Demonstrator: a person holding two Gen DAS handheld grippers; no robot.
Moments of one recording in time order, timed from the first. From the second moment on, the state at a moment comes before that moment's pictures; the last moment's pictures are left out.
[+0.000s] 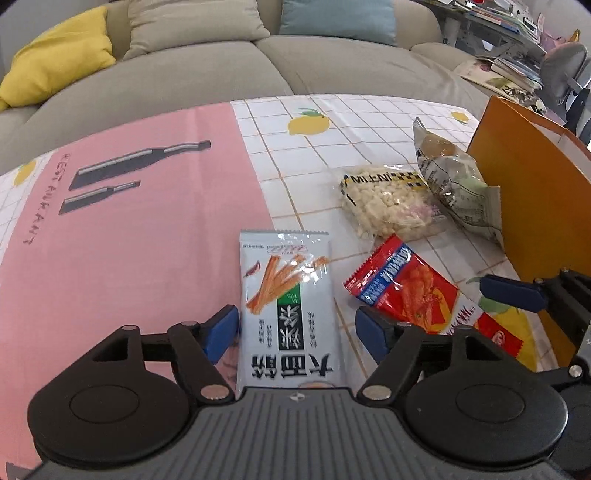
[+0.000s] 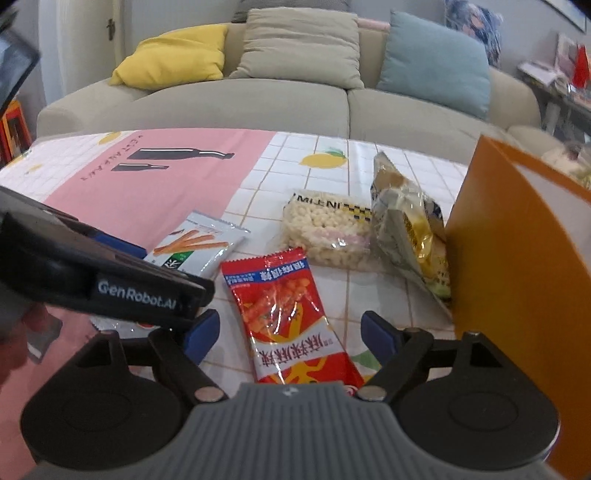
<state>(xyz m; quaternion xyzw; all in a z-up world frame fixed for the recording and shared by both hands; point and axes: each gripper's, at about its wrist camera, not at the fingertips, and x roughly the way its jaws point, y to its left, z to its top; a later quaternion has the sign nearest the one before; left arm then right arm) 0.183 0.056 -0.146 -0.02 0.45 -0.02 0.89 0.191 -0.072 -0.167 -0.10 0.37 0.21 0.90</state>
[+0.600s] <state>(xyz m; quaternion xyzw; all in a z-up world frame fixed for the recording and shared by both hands) 0.158 0.059 -0.149 -0.01 0.42 0.01 0.91 0.189 -0.075 -0.180 -0.07 0.38 0.18 0.90</state>
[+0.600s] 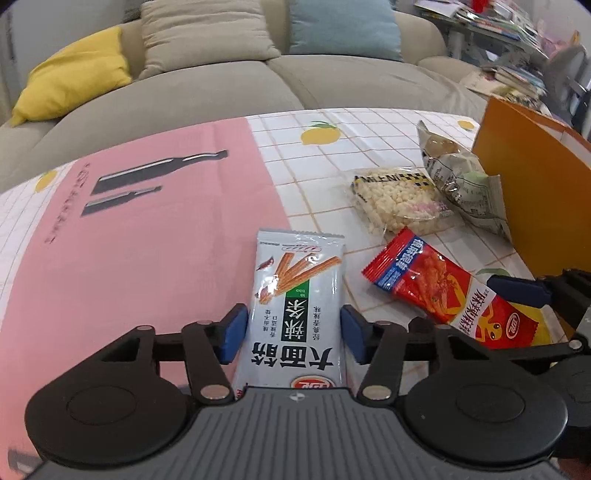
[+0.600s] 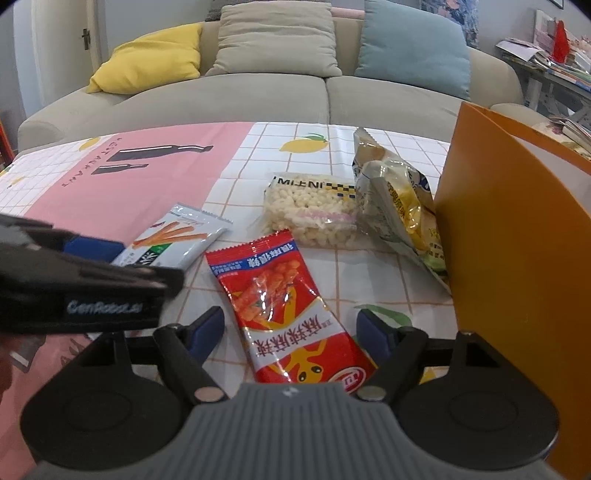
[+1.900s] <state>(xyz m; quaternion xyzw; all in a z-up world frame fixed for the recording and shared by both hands) 0.055 0.074 -0.134 -0.06 0.48 0.03 0.88 0.111 -0.075 -0.157 -0.07 0.43 0.20 0.88</state>
